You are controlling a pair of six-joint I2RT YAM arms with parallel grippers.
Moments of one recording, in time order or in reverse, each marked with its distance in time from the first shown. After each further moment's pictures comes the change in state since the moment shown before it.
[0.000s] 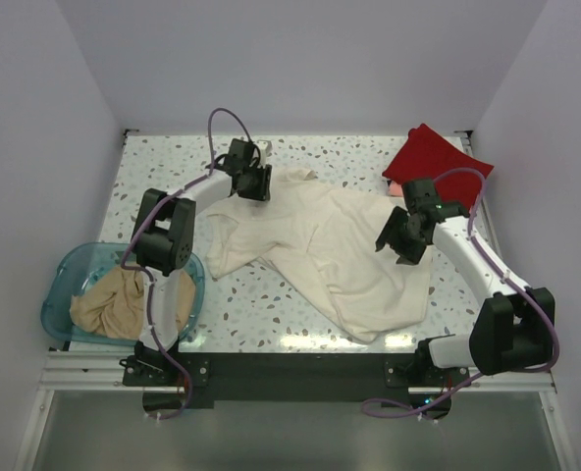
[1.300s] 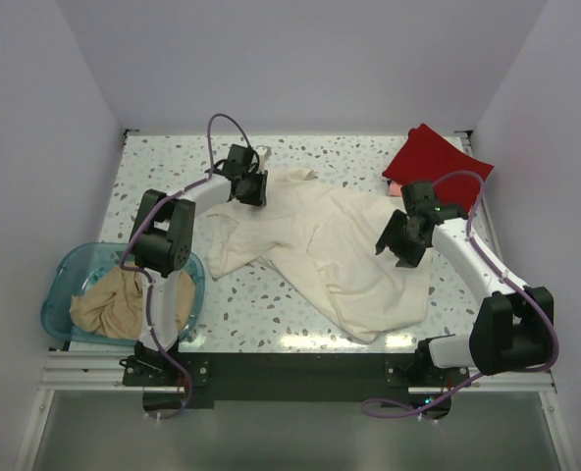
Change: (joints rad) left arm 0.000 -0.020 -0.071 0.035 -0.002 0.001; right arm 0.000 0.000 -0.031 0.012 0.000 0.010
